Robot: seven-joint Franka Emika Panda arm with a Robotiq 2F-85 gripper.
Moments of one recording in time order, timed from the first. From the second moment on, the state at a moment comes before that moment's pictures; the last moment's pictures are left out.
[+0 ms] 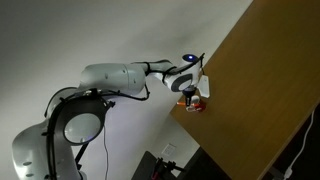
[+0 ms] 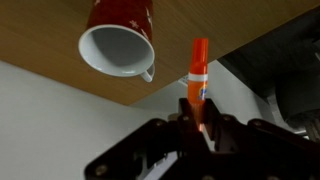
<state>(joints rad) -0.34 0.86 0.34 -1.72 0.38 2.17 -2.37</state>
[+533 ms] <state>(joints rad) -0.34 0.91 0.35 -1.67 0.45 2.15 -2.39</state>
